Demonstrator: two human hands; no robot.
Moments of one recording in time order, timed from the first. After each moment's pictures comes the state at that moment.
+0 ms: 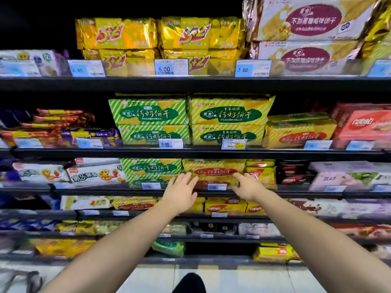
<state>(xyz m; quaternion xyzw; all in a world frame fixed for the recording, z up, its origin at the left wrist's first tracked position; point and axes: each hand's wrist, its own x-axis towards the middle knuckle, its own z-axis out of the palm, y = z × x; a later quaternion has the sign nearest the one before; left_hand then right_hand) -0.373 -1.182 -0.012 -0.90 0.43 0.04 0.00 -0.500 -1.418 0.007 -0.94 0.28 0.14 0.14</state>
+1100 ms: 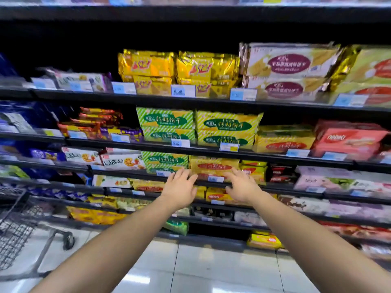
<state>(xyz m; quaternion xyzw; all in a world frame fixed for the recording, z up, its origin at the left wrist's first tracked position) -0.481 -1.127 0.129 -0.92 0.39 0.03 -0.01 -0.578 -1.350 0.133 -0.97 0.16 0.13 0.10</state>
